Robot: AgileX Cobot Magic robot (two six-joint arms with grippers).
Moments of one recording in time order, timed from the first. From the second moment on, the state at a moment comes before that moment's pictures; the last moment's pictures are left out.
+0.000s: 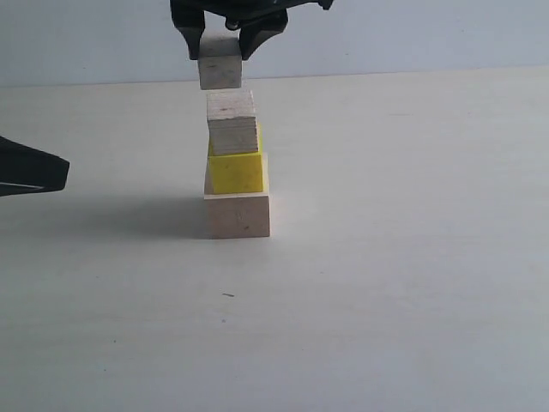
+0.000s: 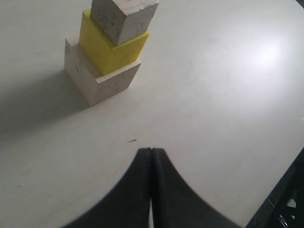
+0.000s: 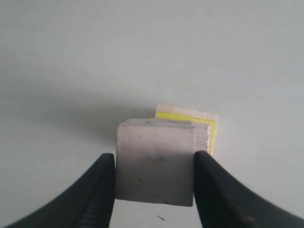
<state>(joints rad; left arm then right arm) -0.17 0.99 -0.74 -0.81 0.89 0.74 0.78 1.98 -2.03 -0.11 1.23 0.61</state>
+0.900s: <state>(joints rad) -0.17 0.99 -0.74 -0.81 0.90 0.74 0.74 1.98 -1.97 -0.02 1.23 0.58</state>
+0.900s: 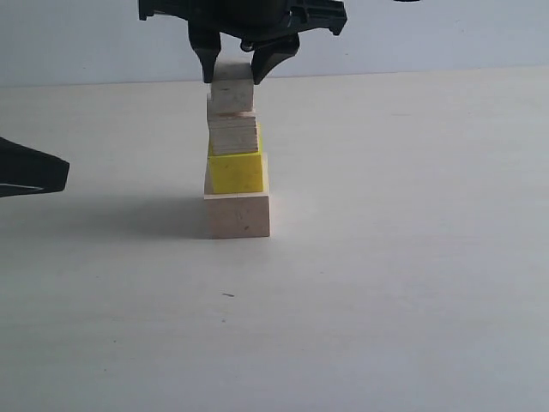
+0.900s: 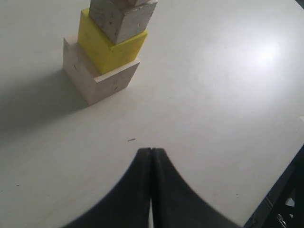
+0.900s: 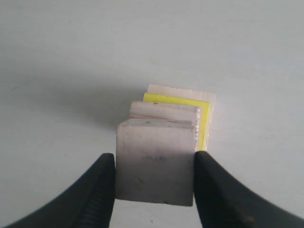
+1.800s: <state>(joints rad) -0.17 0.99 -0.74 -0.81 0.90 0.74 0.74 1.99 -1.97 -0.02 1.23 0.58</state>
